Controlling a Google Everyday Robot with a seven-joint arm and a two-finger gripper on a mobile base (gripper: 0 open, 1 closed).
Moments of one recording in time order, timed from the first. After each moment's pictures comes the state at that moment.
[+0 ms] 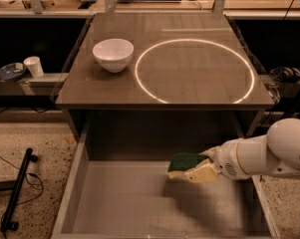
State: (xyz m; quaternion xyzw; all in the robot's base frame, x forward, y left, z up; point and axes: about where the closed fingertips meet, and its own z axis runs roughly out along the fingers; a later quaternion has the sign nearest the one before) arm 0.444 -0.147 0.684 -0.37 0.86 0.21 0.28
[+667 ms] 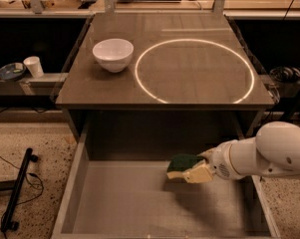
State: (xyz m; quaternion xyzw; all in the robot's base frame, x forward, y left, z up) arm 0.453 -0.146 0.663 -0.36 0.87 0.19 0.27
